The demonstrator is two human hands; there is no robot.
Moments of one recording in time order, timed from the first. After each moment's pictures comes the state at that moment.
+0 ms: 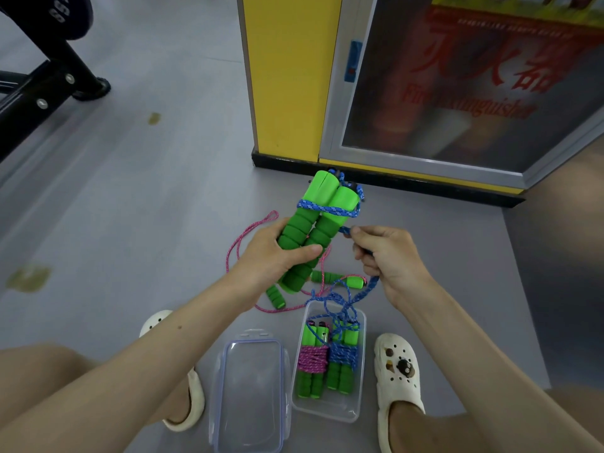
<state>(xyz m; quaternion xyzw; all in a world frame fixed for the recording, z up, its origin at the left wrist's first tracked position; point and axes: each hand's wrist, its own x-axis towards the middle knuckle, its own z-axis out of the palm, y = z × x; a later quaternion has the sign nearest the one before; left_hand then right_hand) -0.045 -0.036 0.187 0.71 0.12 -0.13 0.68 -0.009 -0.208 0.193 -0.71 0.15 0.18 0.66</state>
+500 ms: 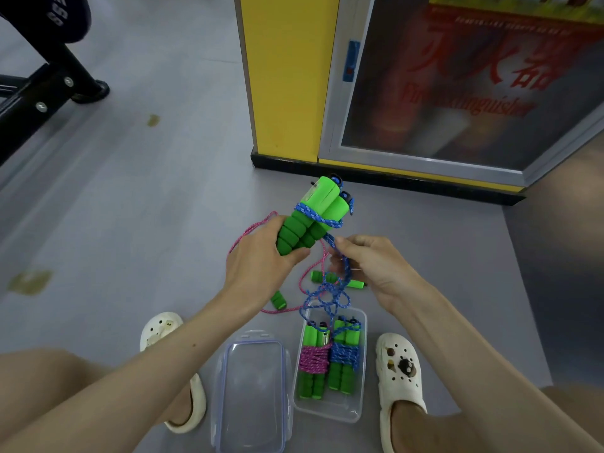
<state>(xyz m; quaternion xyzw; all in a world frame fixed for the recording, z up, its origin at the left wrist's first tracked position) -0.048 -0.034 0.182 0.92 0.10 0.02 0.37 -0.017 -0.196 0.194 -0.71 0.13 0.26 0.64</state>
